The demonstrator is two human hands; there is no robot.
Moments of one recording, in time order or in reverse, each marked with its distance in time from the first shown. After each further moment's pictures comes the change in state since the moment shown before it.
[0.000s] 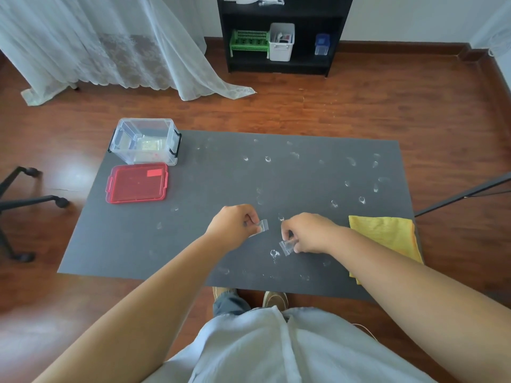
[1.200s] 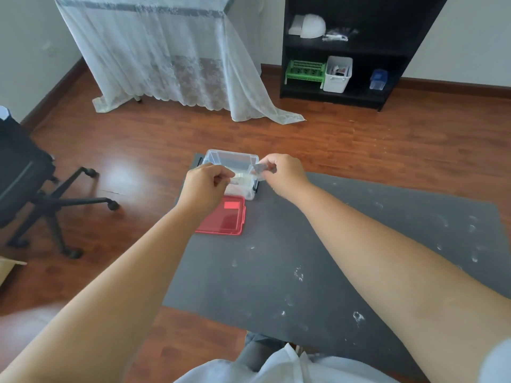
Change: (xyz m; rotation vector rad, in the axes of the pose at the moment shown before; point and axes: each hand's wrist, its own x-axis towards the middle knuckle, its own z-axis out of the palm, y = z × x) left_hand 0.029 -0.122 -0.221 -0.005 0.616 0.062; right_hand 0.172 -0.199 -0.149 0.524 0.611 -0.124
